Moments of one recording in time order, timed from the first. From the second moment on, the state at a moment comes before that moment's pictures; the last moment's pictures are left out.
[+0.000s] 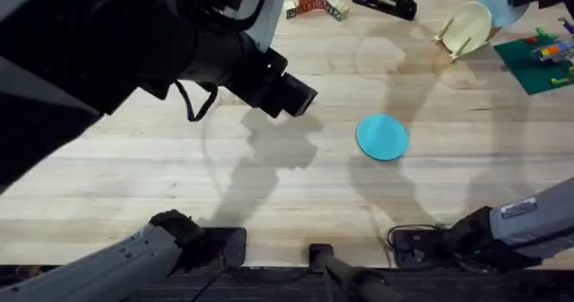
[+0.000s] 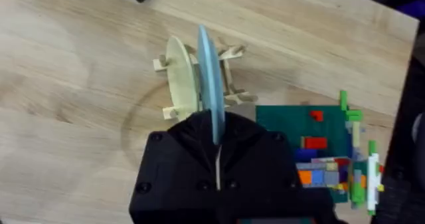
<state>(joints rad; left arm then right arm) -0.57 1.15 1.20 -1.01 -0.05 0.09 -0.42 1.88 1.74 -0.82 -0.22 -0.68</state>
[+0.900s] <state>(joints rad) -0.57 1.15 1.20 -1.01 -0.05 0.09 -0.42 1.96 1.74 -0.78 -0.26 -0.68</state>
